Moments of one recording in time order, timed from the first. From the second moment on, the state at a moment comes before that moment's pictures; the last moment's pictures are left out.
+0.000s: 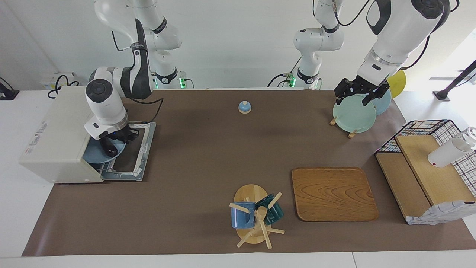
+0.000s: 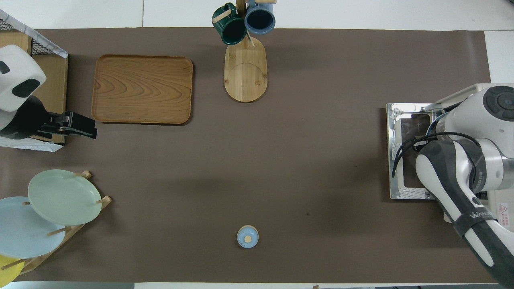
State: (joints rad) left arm -0.10 -0.02 -0.06 -1.64 -0.05 1.55 -0.06; right arm 0.04 0.09 -0.11 -2.13 -0.22 2.09 0.03
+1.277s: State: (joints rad) left arm -0.10 -0.02 -0.06 -1.64 -0.05 1.55 -0.06; right arm 0.76 0.54 -0.08 -1.45 -0.07 1.88 0.76
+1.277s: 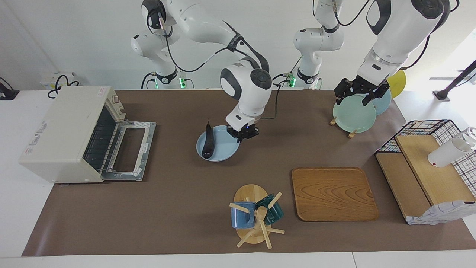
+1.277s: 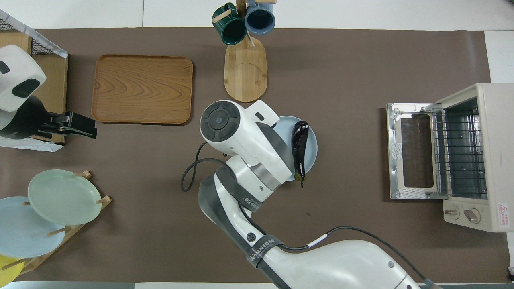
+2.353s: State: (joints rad) left arm -0.10 -0.02 -0.05 -1.64 -0.05 1.55 -0.06; right arm 0.64 0.46 -0.11 -1.42 -0.09 1.69 0.58
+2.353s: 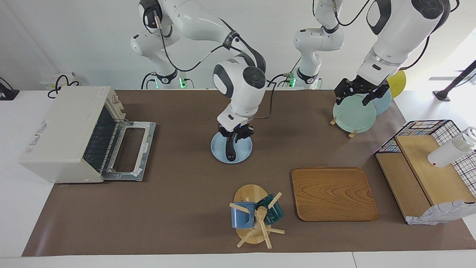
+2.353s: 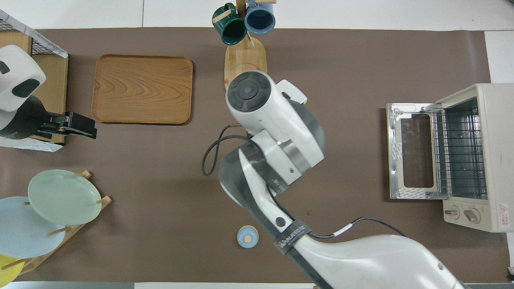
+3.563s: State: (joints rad) left arm -0.57 0.14 -0.08 -1.82 -0.15 2.08 -0.51; right arm 0.26 0.26 -0.11 -2.07 -0.31 2.08 0.29
